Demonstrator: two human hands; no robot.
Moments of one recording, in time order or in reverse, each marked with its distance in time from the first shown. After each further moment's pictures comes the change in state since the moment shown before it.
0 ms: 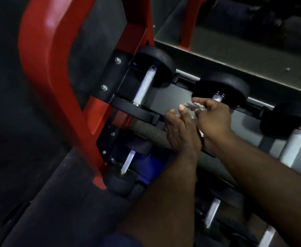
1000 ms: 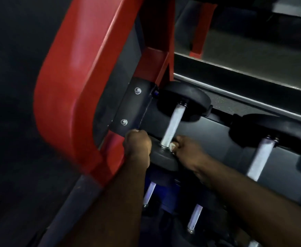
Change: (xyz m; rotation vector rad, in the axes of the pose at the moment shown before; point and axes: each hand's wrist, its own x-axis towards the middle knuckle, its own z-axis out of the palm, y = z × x) left_hand 0.245 -0.006 -0.126 0.188 0.051 -0.399; right_hand 0.044 -0.009 0.162 -0.434 -0.642 0.062
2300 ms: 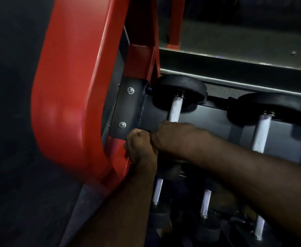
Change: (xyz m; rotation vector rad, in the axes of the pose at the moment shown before) left_hand 0.006 -0.021 -0.006 -0.087 -0.062 0.223; right_hand -0.022 -0.118 -0.003 -1.105 -0.226 -0.341
